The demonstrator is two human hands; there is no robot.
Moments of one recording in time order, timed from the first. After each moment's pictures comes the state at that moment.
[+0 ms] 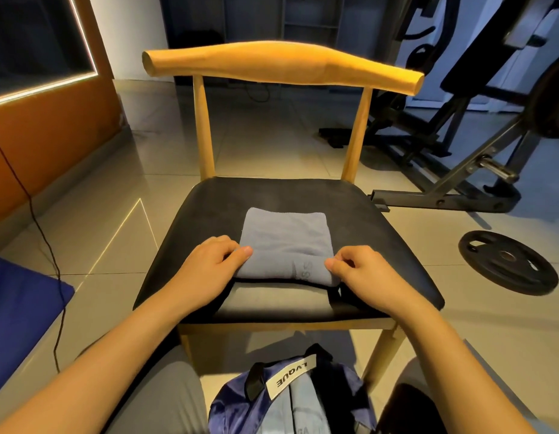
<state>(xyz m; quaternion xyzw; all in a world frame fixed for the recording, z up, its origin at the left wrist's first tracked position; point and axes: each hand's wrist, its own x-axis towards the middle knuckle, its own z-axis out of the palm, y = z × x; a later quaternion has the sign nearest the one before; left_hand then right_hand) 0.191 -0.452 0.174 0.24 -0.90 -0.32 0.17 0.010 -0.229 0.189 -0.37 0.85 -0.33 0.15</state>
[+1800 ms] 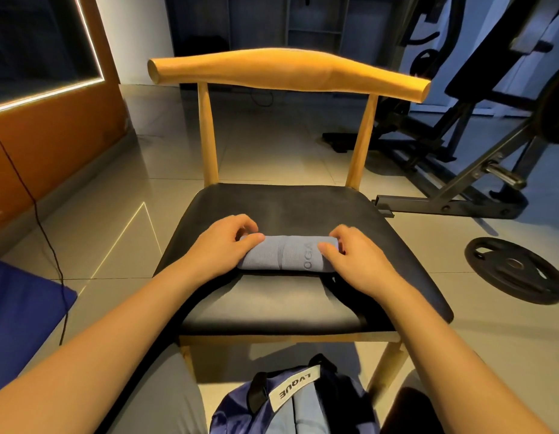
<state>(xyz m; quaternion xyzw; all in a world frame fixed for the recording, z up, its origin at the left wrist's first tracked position) 0.145 -0.485 0.191 0.24 -0.91 -0.29 0.17 -0.015 -0.269 0.192 -0.40 0.87 -0.28 0.05</state>
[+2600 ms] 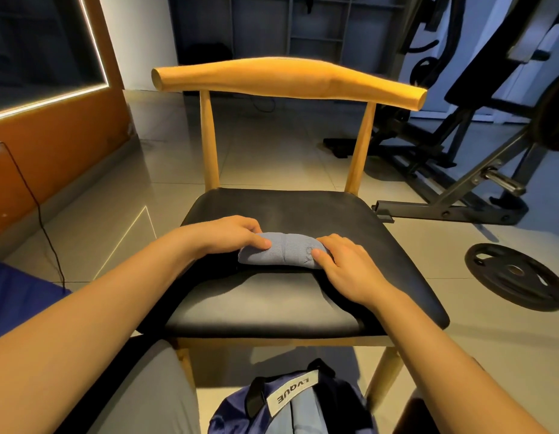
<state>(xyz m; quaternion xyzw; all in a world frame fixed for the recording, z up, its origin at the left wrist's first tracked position) 0.124 -0.498 0.228 0.24 -0.90 -0.36 -0.05 -0.019 -0.273 0.177 -0.48 0.85 -0.22 0.01</state>
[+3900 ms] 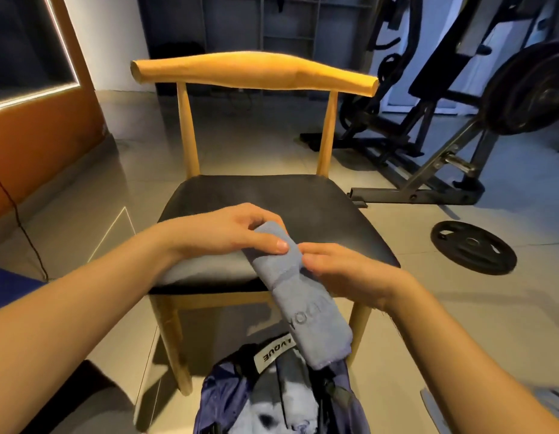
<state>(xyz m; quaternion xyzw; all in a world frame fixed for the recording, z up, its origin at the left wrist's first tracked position) 0.194 -0.389 0.273 -0.03 -0.89 -0.45 -0.05 0.065 -0.183 0.219 -0.41 0.60 -0.49 0.48</state>
